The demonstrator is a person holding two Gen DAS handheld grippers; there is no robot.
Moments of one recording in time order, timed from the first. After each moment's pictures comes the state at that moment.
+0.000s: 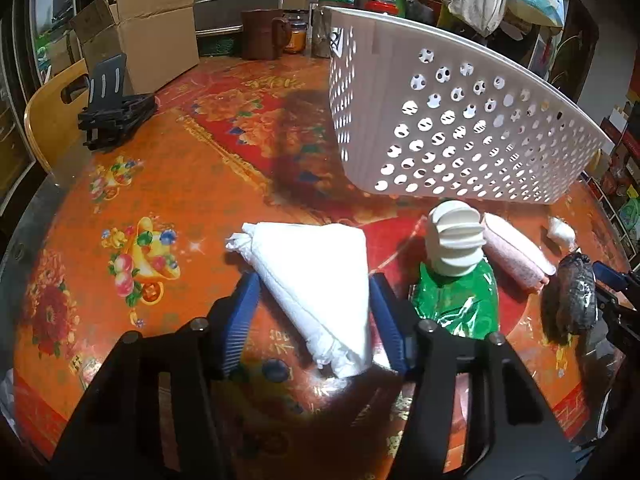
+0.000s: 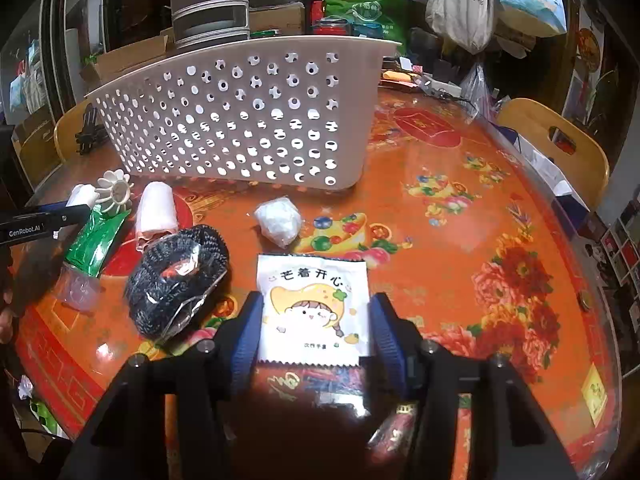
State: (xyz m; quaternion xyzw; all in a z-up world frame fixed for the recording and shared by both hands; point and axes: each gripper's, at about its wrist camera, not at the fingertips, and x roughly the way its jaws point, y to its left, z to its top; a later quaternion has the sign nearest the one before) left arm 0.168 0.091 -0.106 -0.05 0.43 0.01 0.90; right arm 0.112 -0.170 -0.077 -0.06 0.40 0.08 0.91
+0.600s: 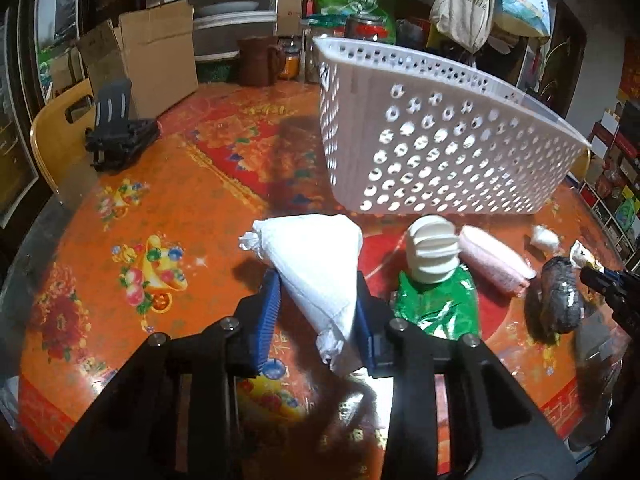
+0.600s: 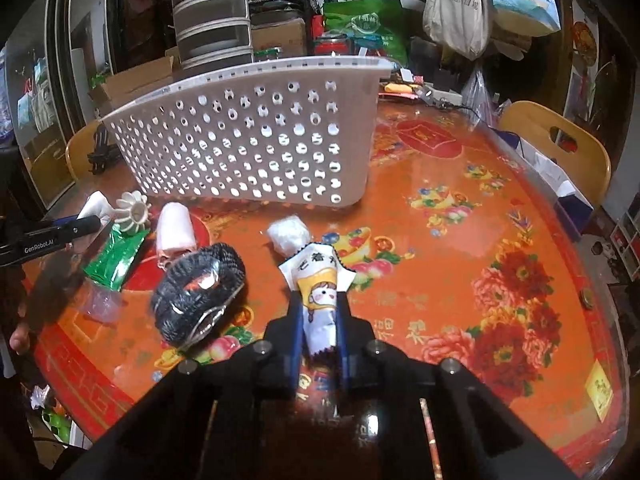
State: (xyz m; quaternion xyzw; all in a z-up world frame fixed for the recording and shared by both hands) left arm 0.147 0.085 -0.084 -0.05 0.38 0.00 0.92; right arm 0.101 -0.174 -0.062 -0.03 0.37 0.09 0.92
